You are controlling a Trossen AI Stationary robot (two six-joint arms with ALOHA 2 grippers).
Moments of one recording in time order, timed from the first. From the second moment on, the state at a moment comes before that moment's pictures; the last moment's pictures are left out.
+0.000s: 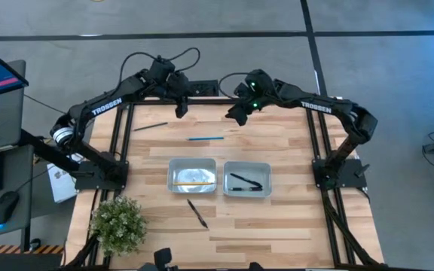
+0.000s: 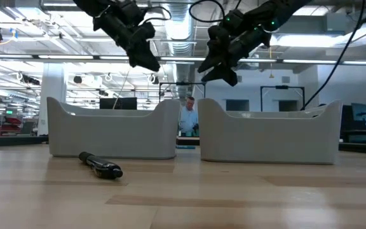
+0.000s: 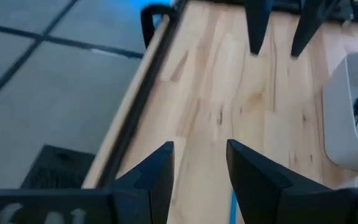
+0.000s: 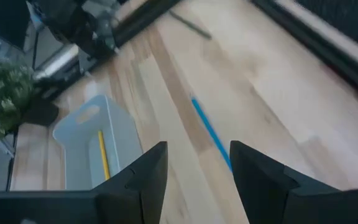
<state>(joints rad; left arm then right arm) 0.75 1.49 1.29 -0.50 0.38 0.33 -0.57 1.66 1.30 -0.39 -0.50 0.15</state>
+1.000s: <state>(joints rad) 0.61 1.62 1.28 -0.50 0.01 0.38 -0.65 1.65 1.30 -0.53 -0.50 0.02</state>
